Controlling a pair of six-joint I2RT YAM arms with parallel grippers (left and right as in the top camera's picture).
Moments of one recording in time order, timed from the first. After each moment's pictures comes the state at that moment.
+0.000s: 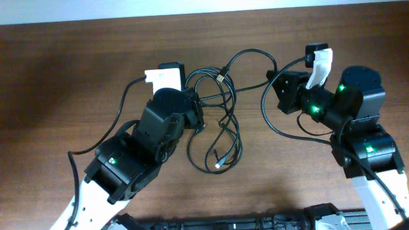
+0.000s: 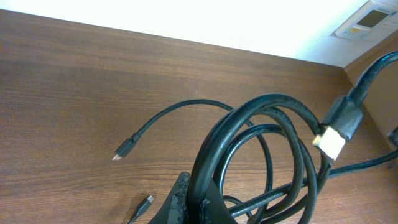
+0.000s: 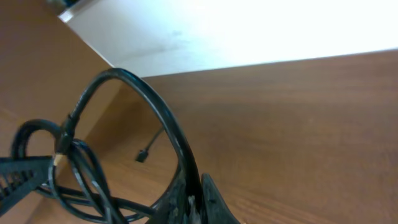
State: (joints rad) left arm -0.72 1.16 1.33 -0.75 -0.31 -0.59; right arm 0.13 1.01 1.07 -0.44 -0.48 0.37
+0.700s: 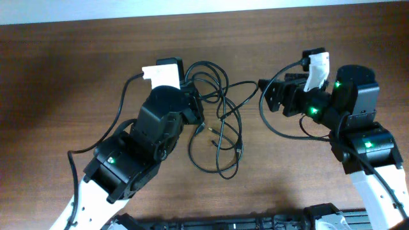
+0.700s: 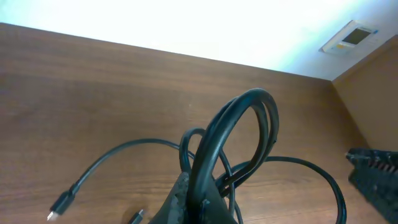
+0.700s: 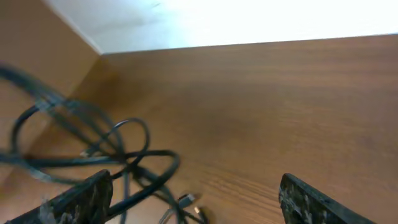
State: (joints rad) left arm -0.72 1.16 1.33 -0.69 -0.30 -0.58; right arm 0.12 1.03 1.07 -0.53 -0.48 0.22
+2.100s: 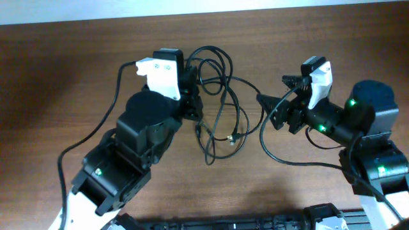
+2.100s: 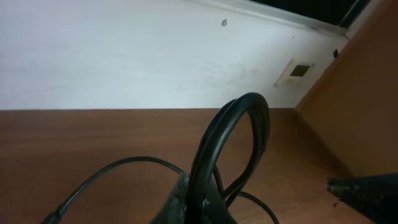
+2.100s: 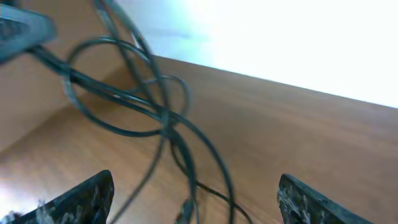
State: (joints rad) left arm -0.72 1.10 1.33 -0.49 -0.27 -0.39; right arm 0.12 0.90 1.06 -0.52 -0.61 0.04
